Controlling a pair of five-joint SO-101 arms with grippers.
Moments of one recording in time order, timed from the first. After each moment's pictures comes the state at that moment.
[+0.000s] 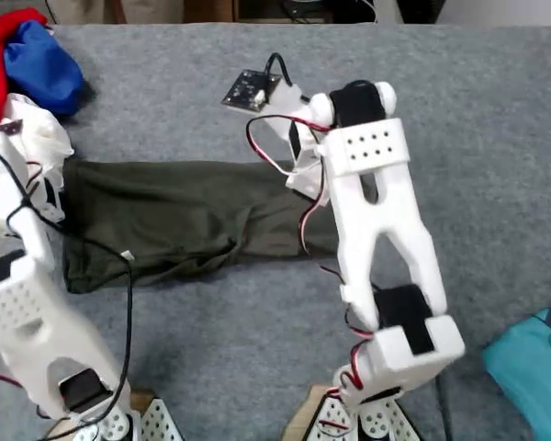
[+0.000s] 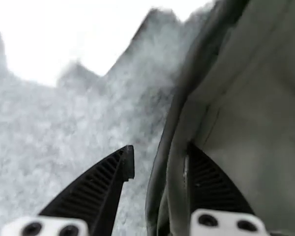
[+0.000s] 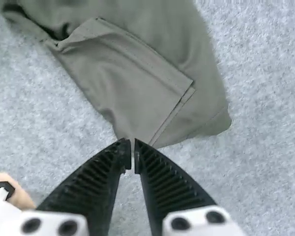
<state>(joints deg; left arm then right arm) -33.1 35.0 -18.5 84.7 -18.8 -17.4 5.8 -18.2 101.1 36.4</state>
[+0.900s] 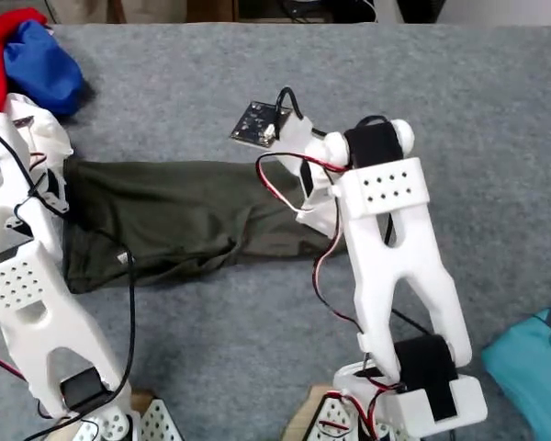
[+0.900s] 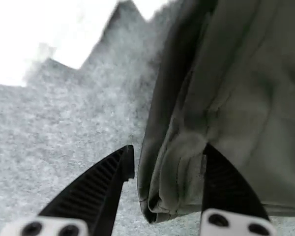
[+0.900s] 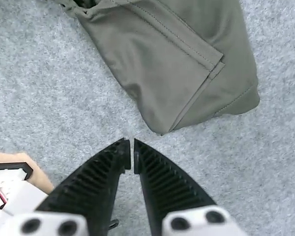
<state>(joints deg) -31.5 43.2 -35.3 100.2 -20.0 -17.4 -9.5 0.2 99.2 36.4</state>
